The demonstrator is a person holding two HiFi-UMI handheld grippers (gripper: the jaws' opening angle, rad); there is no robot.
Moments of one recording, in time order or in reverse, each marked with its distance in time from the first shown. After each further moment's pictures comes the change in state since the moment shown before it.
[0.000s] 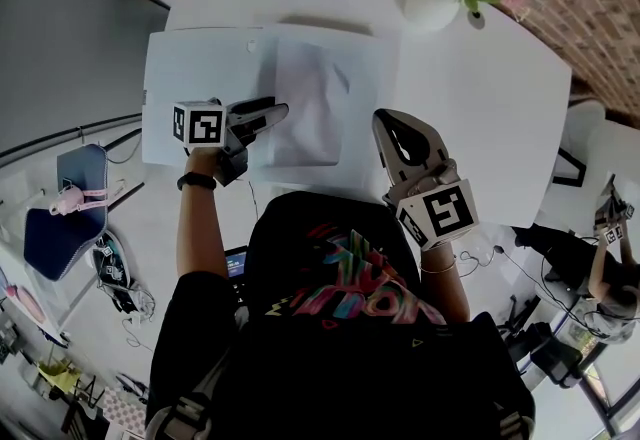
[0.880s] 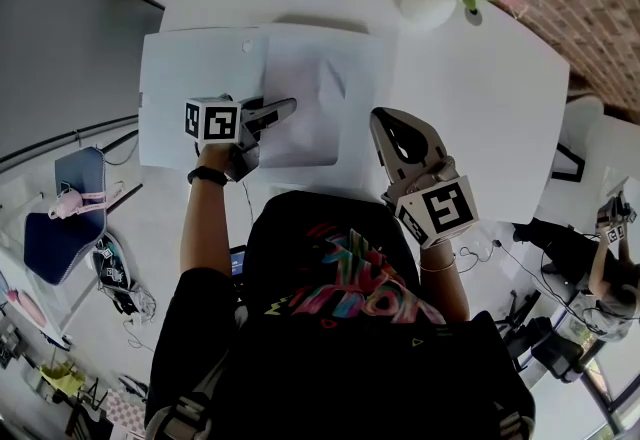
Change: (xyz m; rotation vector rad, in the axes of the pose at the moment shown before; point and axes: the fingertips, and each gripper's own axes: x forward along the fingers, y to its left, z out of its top) left arm 0.028 0.004 0.001 0.023 0.007 0.014; right arm 0.002 -0.003 -0.011 0.000 0.049 0.007
